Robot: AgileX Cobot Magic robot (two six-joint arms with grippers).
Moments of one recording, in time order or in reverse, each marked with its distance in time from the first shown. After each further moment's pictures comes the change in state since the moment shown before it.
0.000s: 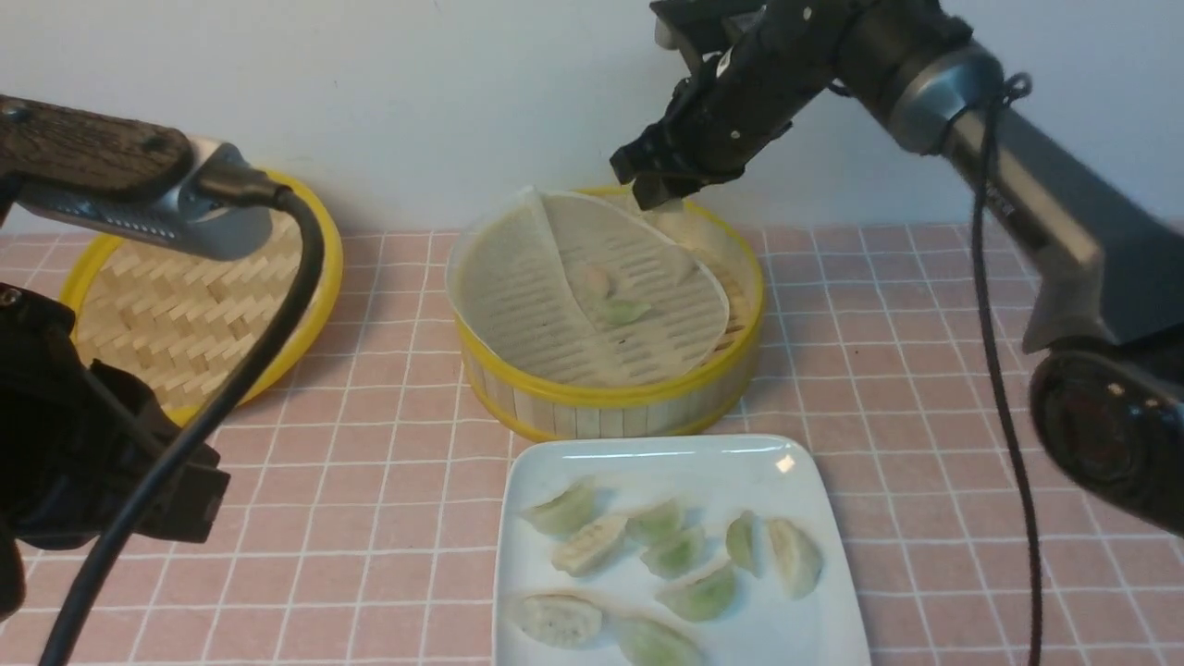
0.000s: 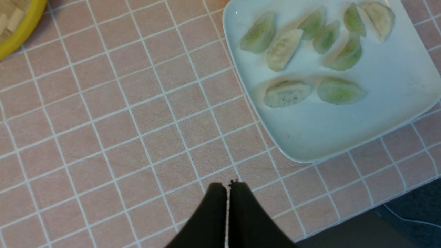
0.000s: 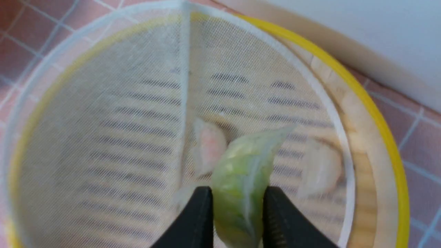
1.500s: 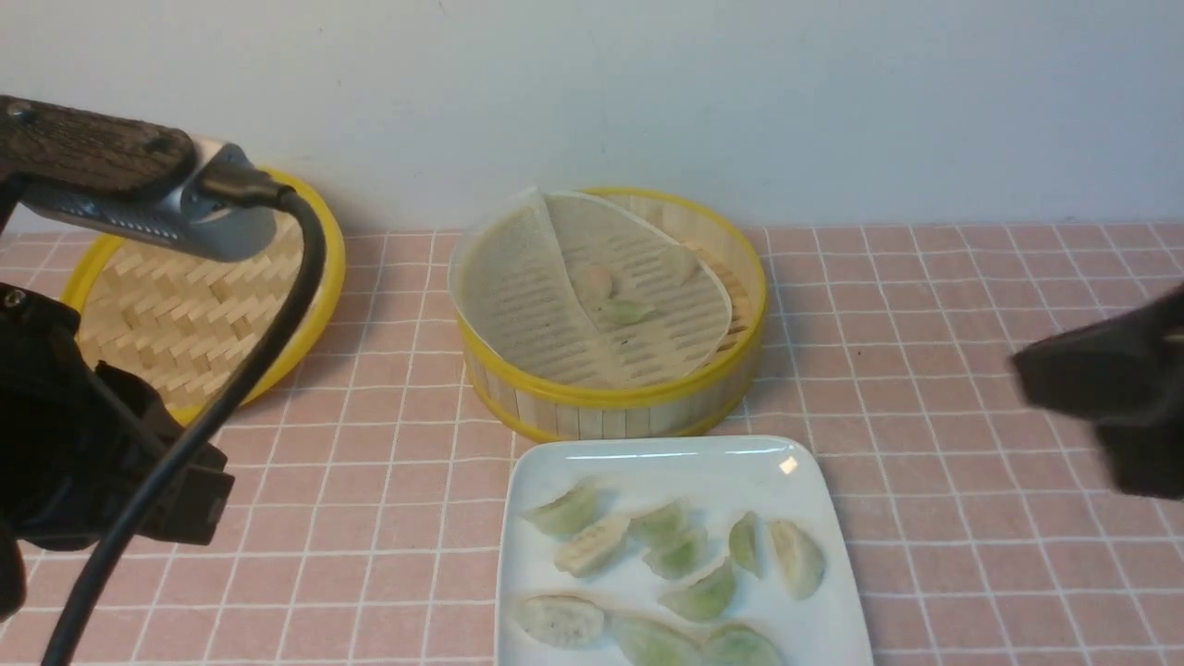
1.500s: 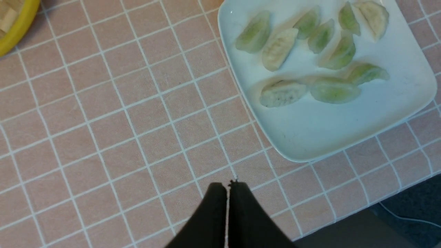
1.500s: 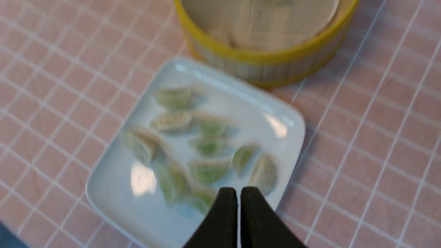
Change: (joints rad) right arm 0.185 -1.532 1.451 -0.253 -0.262 0.278; left arm 0.000 0.000 0.000 -0.020 -0.007 0.011
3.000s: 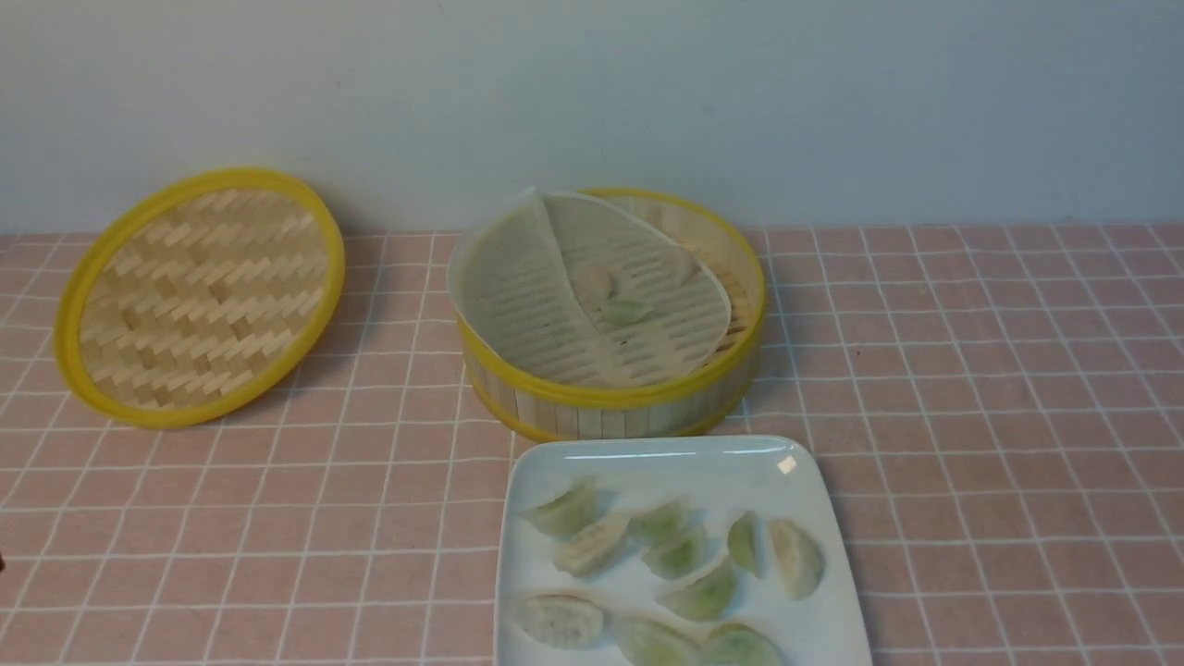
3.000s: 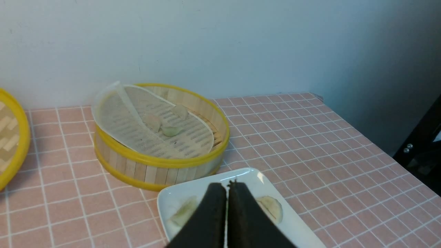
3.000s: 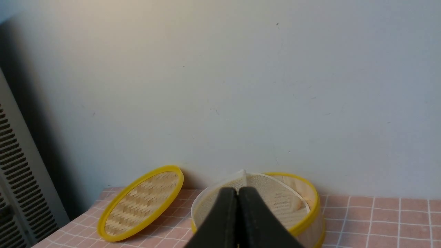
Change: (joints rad) right arm 0.000 -0.871 0.612 -0.270 -0.486 0.393; left arm -0.001 -0.743 0.474 -0.093 -0.545 -0.030
